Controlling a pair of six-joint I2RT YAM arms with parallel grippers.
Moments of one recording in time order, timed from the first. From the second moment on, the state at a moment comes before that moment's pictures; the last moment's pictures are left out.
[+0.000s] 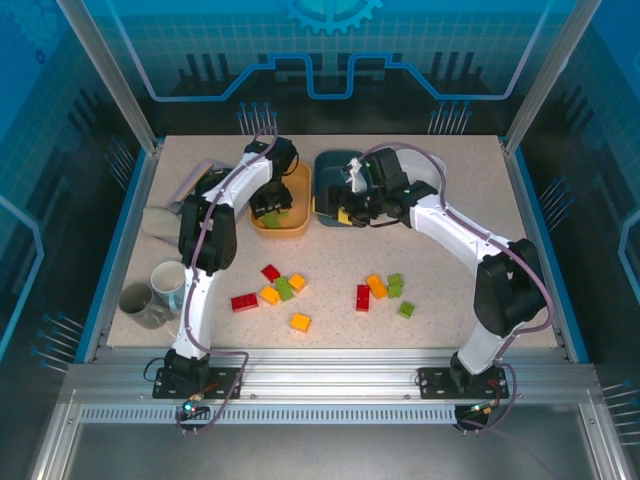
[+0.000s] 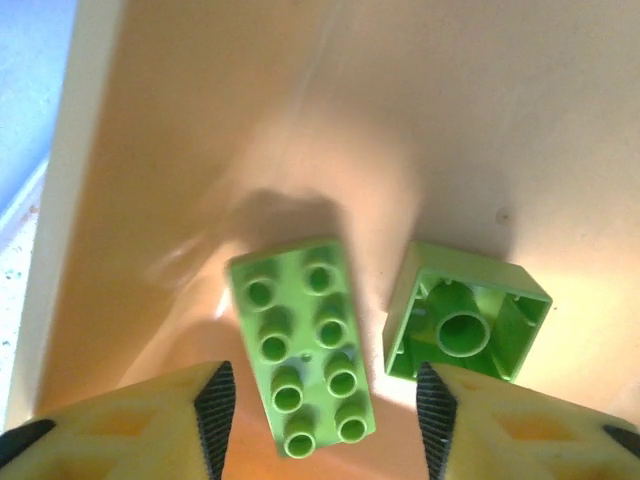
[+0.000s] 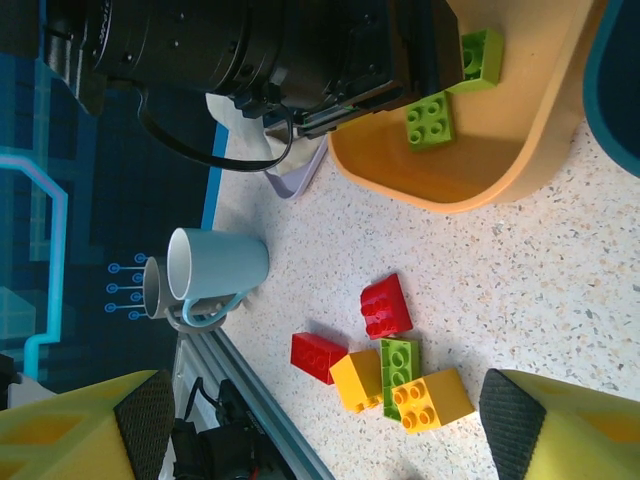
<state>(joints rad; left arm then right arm) -0.28 2.35 2.09 -1.26 -0.15 -0.77 0.48 1.70 1.36 -0.42 -0.66 0.66</state>
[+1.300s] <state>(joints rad) -0.61 1.32 1.09 -0.81 0.14 -1.03 0.55 1.83 1.27 -0.99 -0.12 0.29</state>
